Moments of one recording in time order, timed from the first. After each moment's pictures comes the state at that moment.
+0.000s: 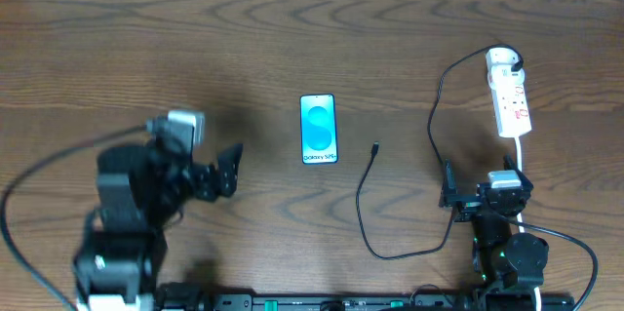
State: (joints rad) left arm -0.02 0.77 0.84 -0.72 0.35 -0.01; right arm 0.00 0.04 0.01 -0.07 -0.07 -0.09
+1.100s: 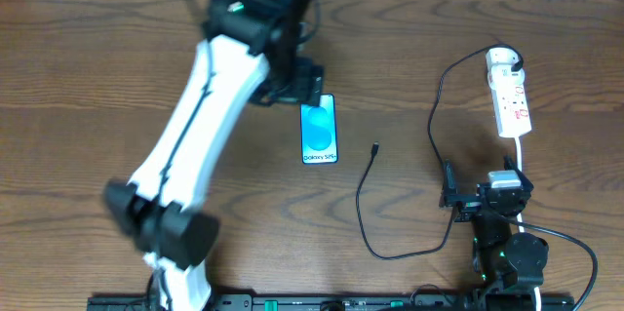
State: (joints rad) left arm -0.46 1.95 2.11 -1.57 0.06 -0.32; right arm 0.00 0.04 0.01 -0.07 -0.06 -0.09
